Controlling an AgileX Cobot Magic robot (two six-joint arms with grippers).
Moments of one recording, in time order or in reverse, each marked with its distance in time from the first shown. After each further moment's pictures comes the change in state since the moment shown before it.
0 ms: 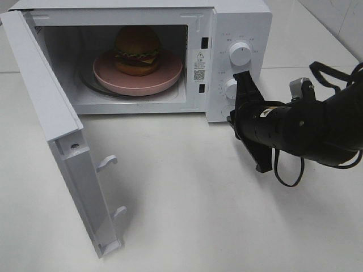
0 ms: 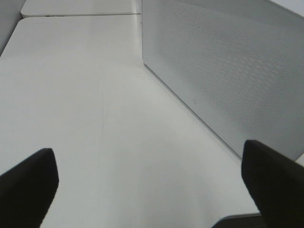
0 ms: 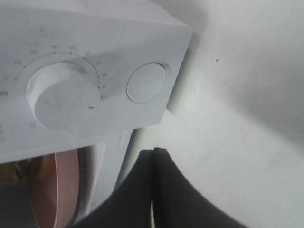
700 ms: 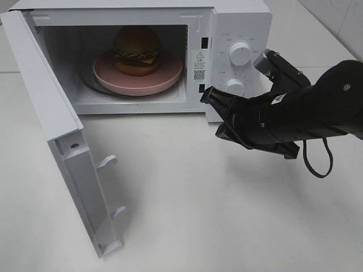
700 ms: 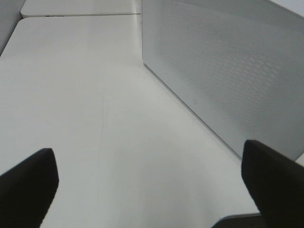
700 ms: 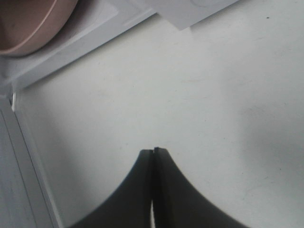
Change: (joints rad) left arm 0.000 0.000 0.000 0.000 0.000 0.000; right arm 0.000 -0.209 -0.015 -0.001 0.461 -0.782
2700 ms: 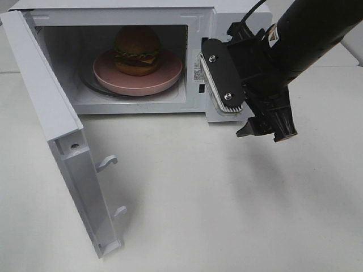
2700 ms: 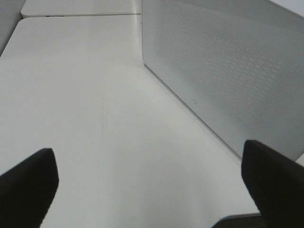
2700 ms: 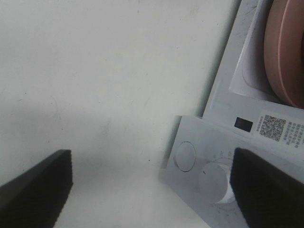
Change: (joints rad) left arm 0.000 0.000 0.000 0.000 0.000 0.000; right arm 0.000 -0.026 -0.386 -0.732 0.681 -1.509
